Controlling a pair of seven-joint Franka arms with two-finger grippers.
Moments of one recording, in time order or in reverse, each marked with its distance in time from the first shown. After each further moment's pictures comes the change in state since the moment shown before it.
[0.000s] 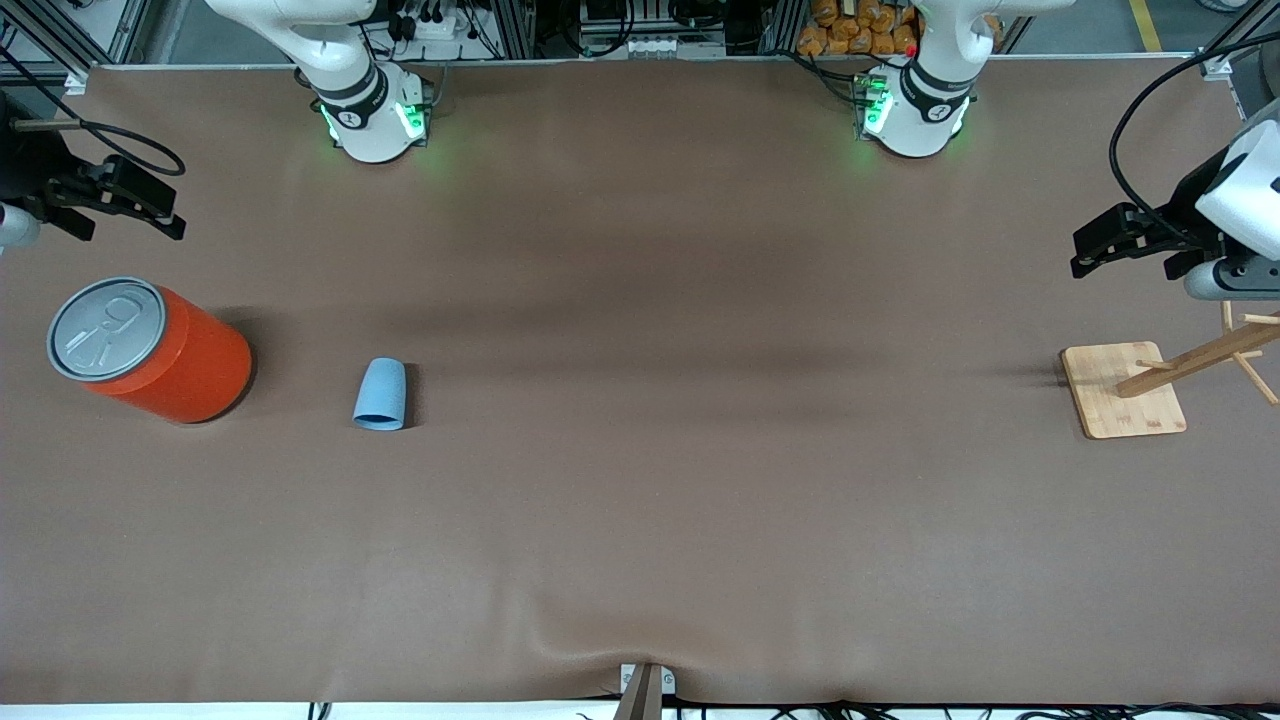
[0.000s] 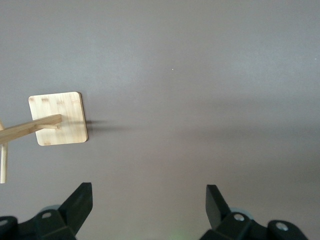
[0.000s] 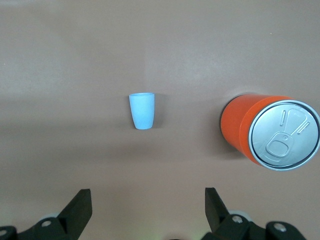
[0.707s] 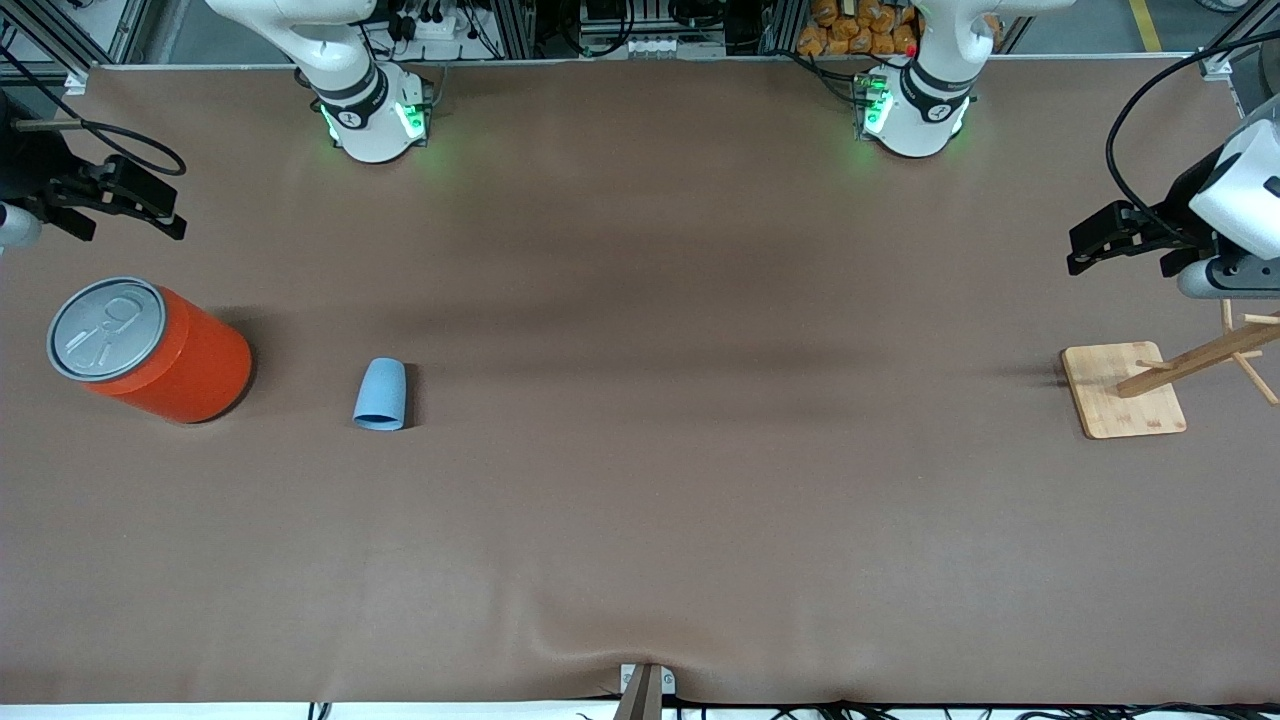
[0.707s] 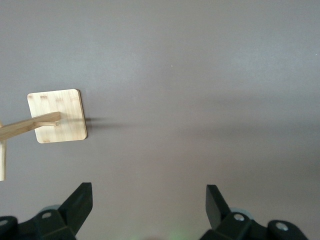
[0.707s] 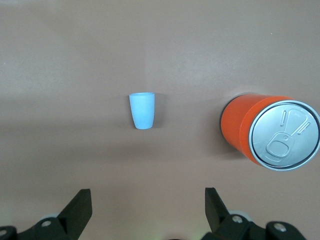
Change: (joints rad) left arm -0.004 0.000 -0.001 0.000 0.000 -0.012 0.000; right arm 0.000 0.006 0.000 0.000 0.001 -0.002 -0.001
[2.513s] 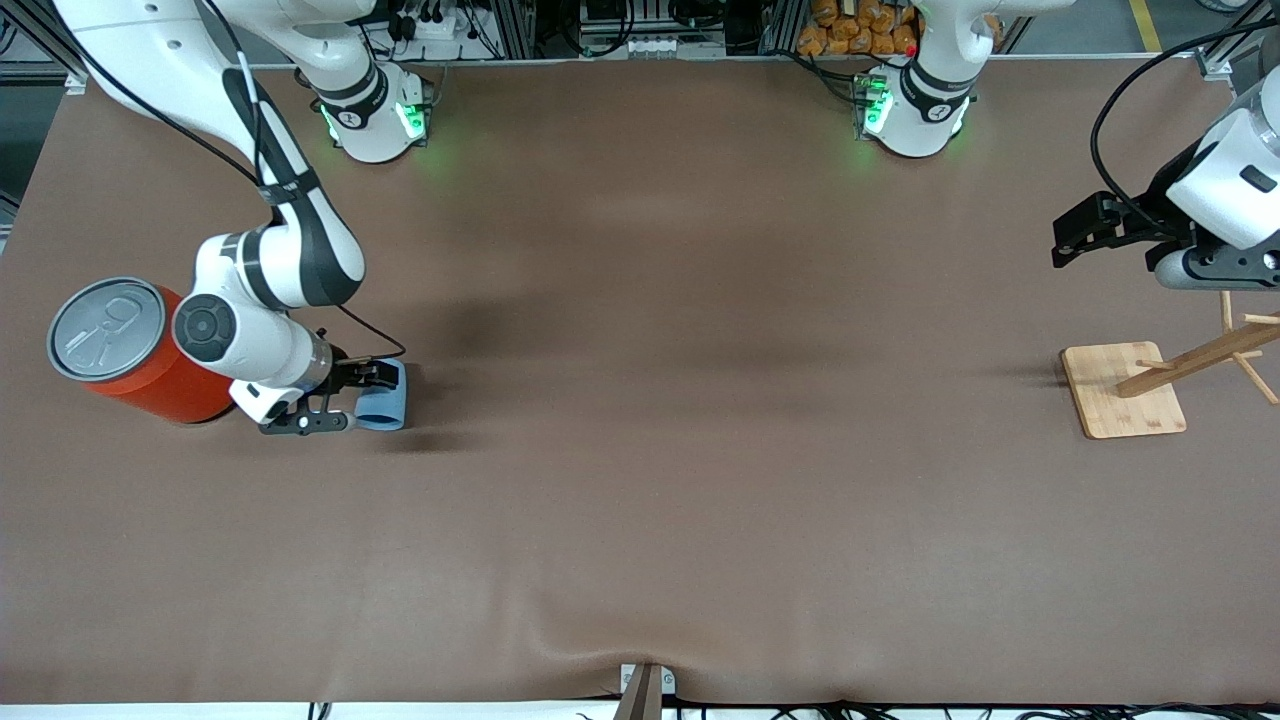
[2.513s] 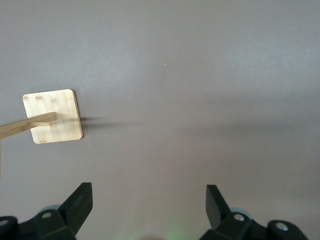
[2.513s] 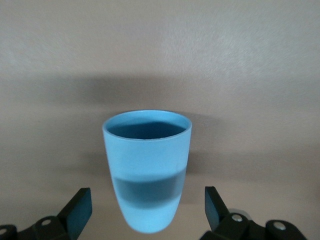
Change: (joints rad) left arm 0.002 -0.007 -0.032 0.002 0.000 -0.010 -0.010; right arm 0.086 0.414 0.006 -0.572 0.003 0.904 -0.004
